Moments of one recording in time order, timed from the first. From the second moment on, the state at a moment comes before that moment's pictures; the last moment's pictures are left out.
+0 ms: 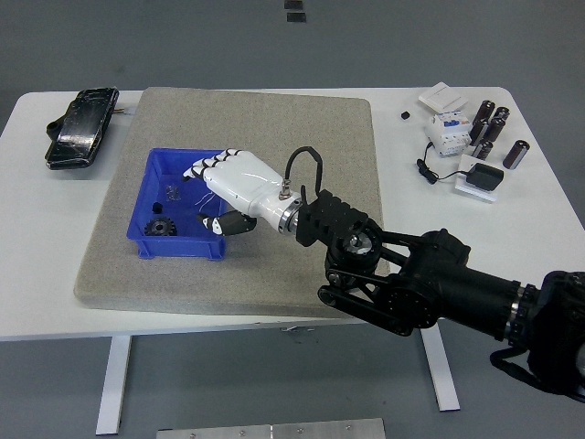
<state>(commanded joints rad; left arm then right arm) 0.10 0.13 -1.46 -0.18 1.44 -0.04 0.20 0.90 0.00 0.33 1.03 -1.98 -0.28 -0.12</state>
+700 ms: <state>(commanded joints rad) 0.11 0.13 -1.46 -0.18 1.44 -0.05 0.20 0.79 -0.04 0.37 0.87 -1.95 -0.25 -0.12</state>
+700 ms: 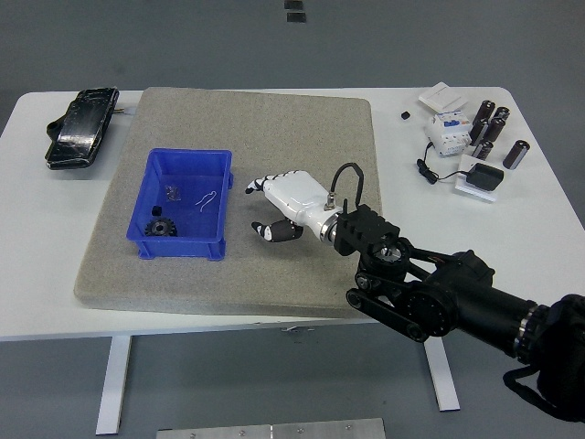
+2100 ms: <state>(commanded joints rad) 0.10 0.12 -1.45 -0.18 1.44 -0.05 0.20 0.76 -0.07 0.37 0.81 -1.93 -0.26 -0.12</state>
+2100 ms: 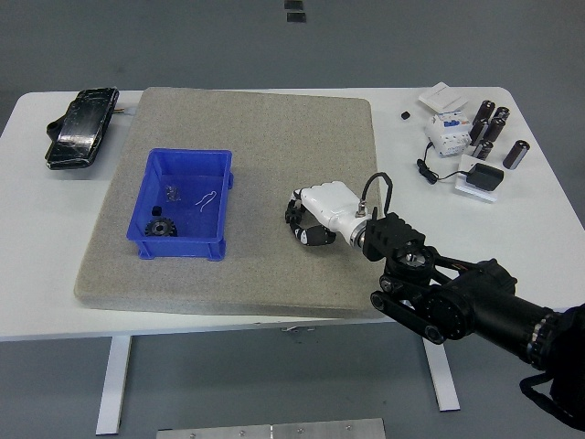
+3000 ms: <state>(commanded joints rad) 0.10 0.13 -1.45 -0.18 1.43 -0.04 0.20 0.79 -0.04 0.36 0.85 -1.90 -0.28 -0.11</state>
